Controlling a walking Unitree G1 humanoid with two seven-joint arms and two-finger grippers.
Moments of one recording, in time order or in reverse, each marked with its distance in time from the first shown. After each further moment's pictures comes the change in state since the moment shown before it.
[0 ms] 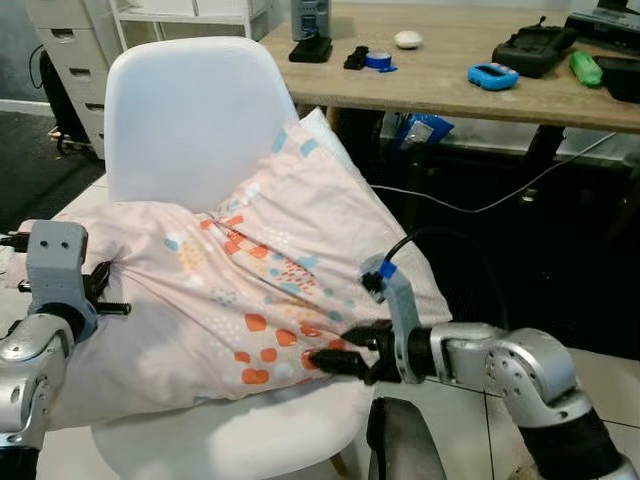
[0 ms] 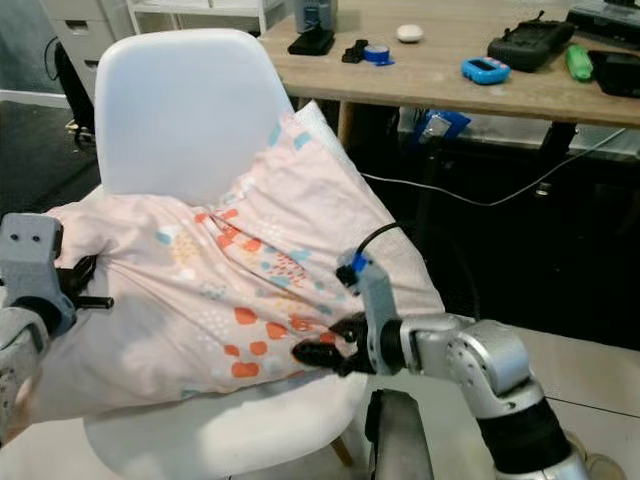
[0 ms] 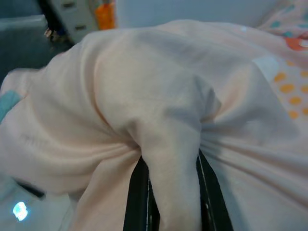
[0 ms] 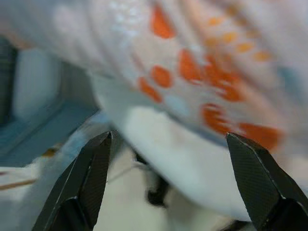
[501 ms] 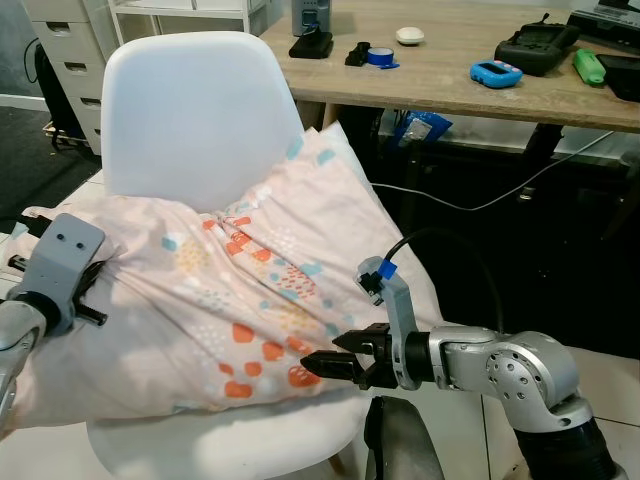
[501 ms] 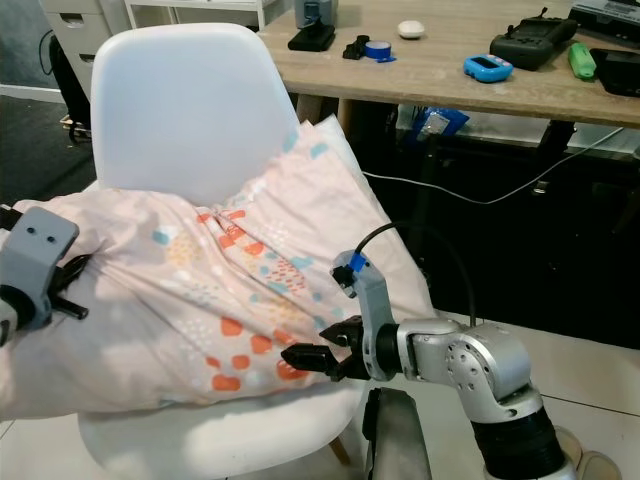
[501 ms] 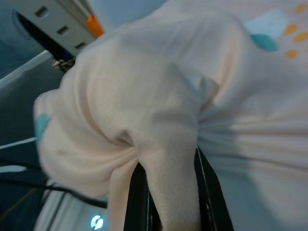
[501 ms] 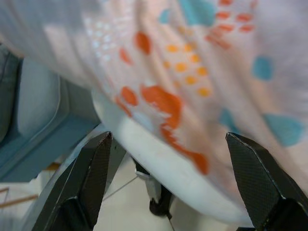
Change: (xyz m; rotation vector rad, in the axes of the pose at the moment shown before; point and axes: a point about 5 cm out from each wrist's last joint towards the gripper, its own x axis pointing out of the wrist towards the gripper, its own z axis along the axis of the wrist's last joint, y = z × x) left arm -0.004 0.030 0.010 0.401 0.074 -0.057; right arm -0.007 -0.004 0.010 0.018 -0.059 -0.058
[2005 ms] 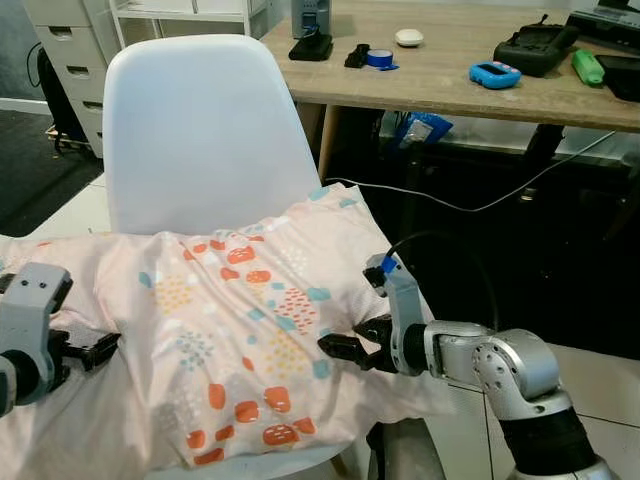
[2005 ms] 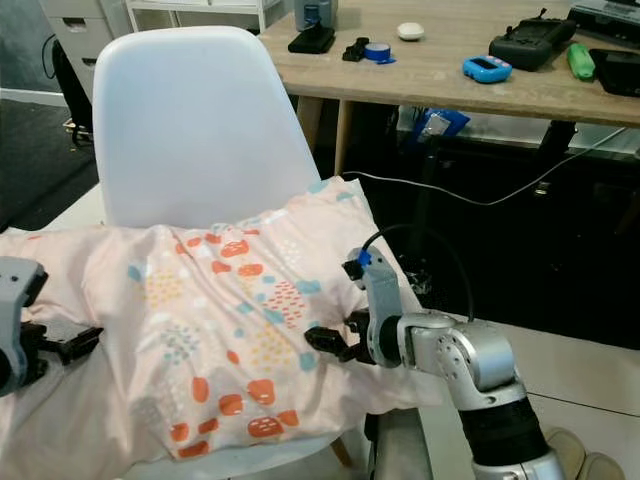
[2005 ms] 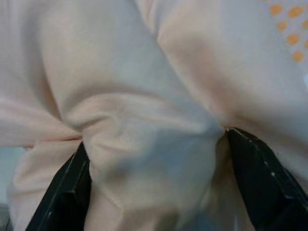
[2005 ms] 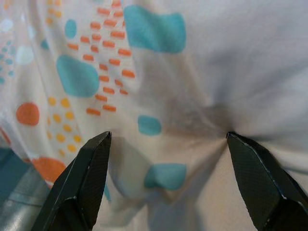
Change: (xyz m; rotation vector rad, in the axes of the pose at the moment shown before) left arm -0.045 -0.023 -0.033 -0.480 0.315 -0.262; right arm 0.007 -0.037 -0.001 0.054 -0.029 -0.243
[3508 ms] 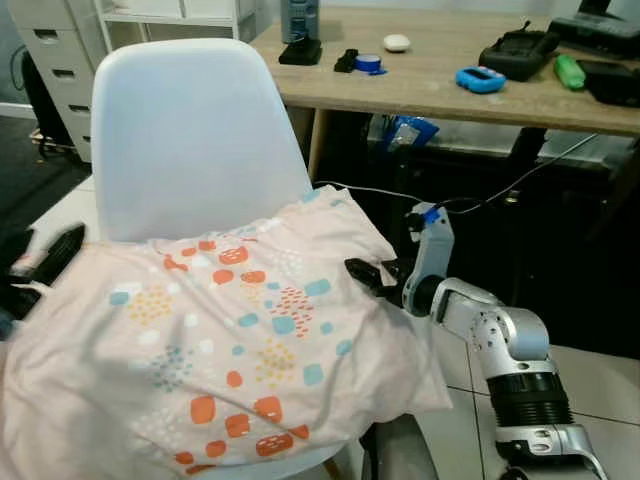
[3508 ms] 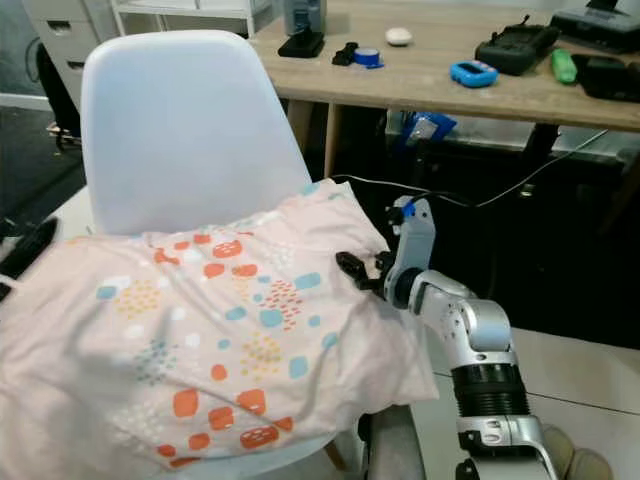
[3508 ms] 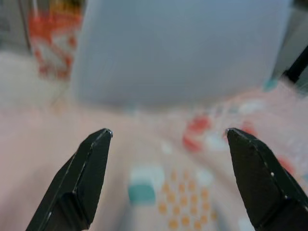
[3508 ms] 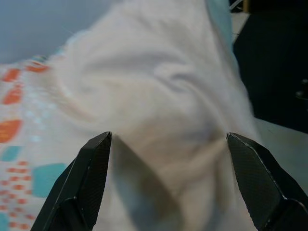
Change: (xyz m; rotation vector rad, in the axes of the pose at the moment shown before) left arm -0.002 -0.012 0.031 -0.285 -0.587 -0.066; right arm 0.005 -0.043 0.040 0.070 -0.346 -0.193
